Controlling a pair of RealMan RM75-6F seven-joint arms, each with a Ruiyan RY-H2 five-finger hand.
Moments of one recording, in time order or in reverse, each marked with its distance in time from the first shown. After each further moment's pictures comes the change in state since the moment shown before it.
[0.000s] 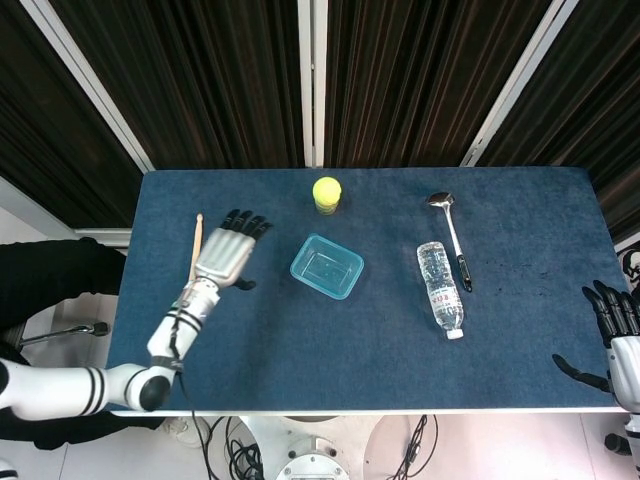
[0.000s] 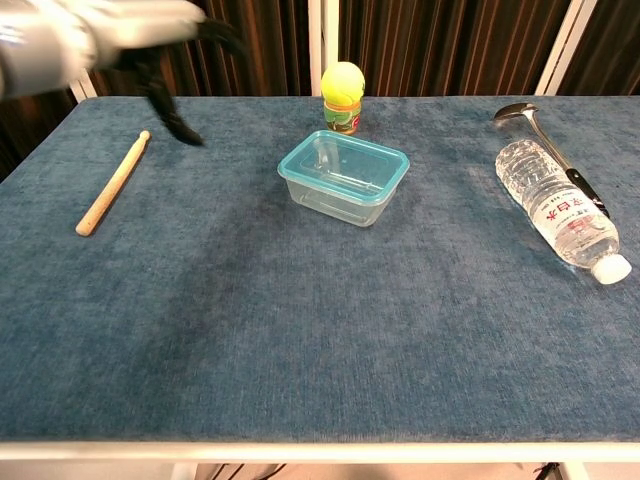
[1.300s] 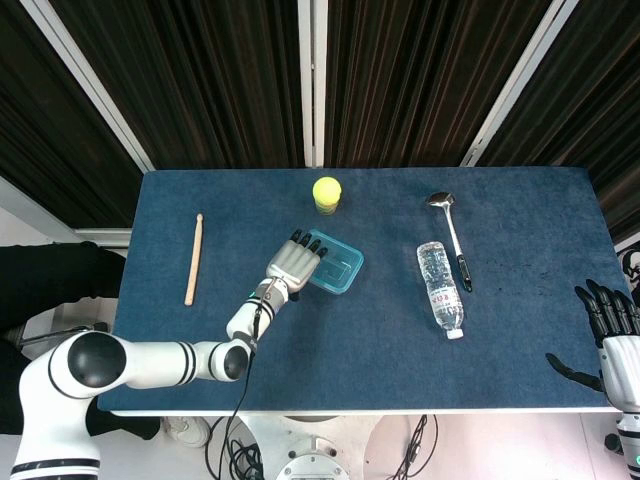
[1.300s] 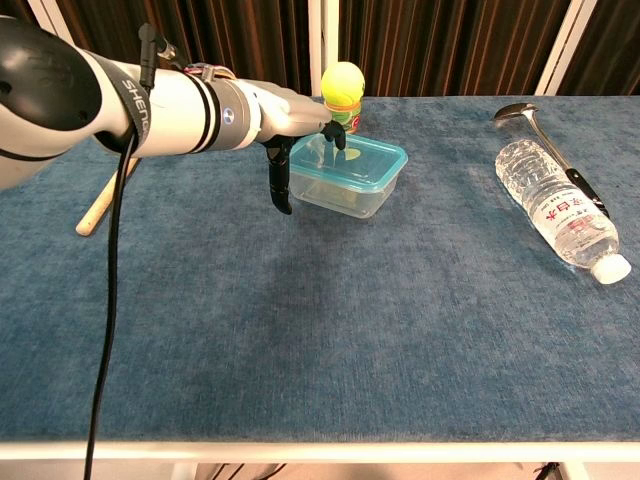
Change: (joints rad) left arm -0.357 -0.319 -0.020 0.365 -0.448 -0.376 0.365; right arm 0.006 -0.029 0.002 -0.008 -0.018 0.020 -0.054
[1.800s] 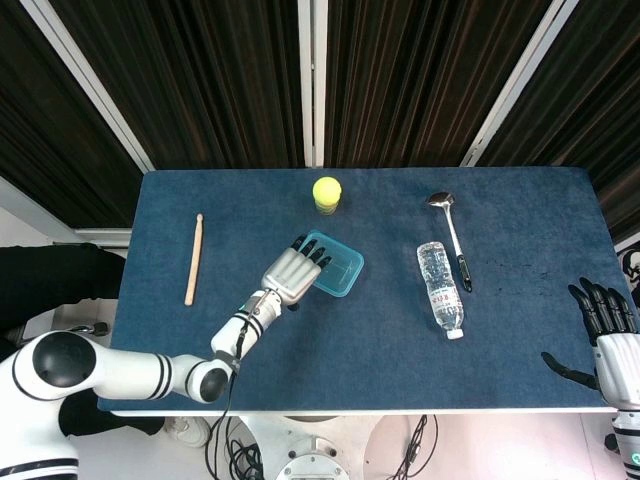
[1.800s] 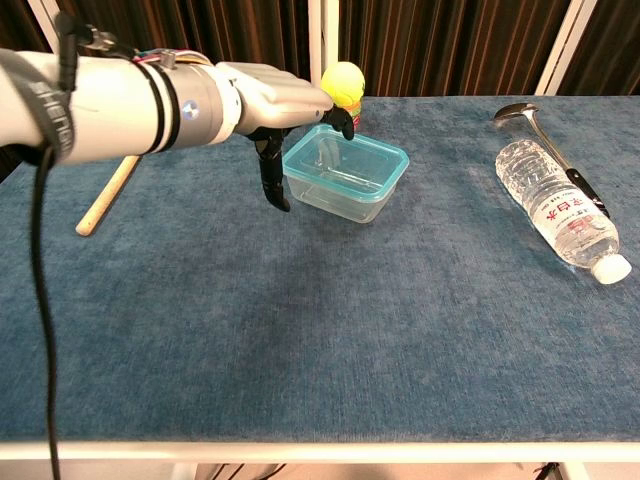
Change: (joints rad) left arm 0.065 0.087 0.011 -0.187 0.207 0.130 -0.058; right arm 0.008 0.004 0.000 -0.014 -0.008 -0.003 -0.015
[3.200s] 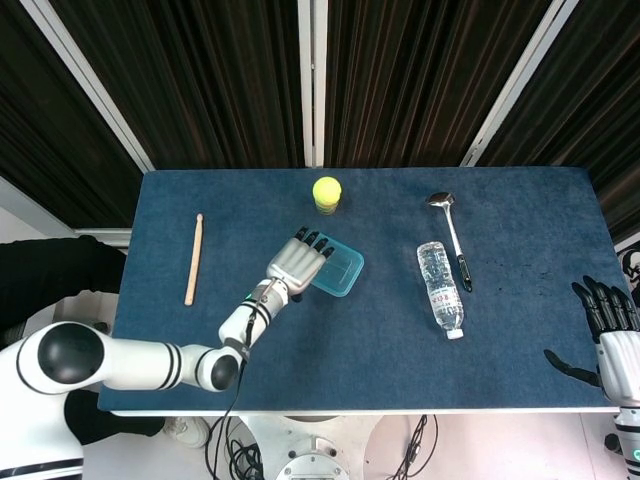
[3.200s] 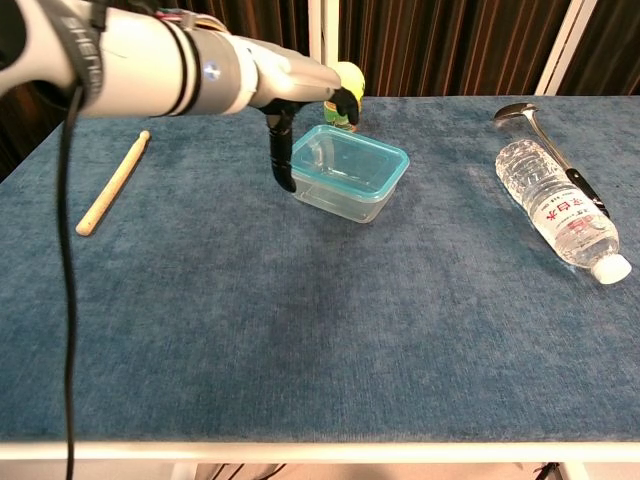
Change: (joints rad) left arm -0.095 0.062 0.015 -0.041 -0.134 -0.021 -0.013; right arm 0.009 -0.004 0.007 0.013 0.018 -0.021 0.013
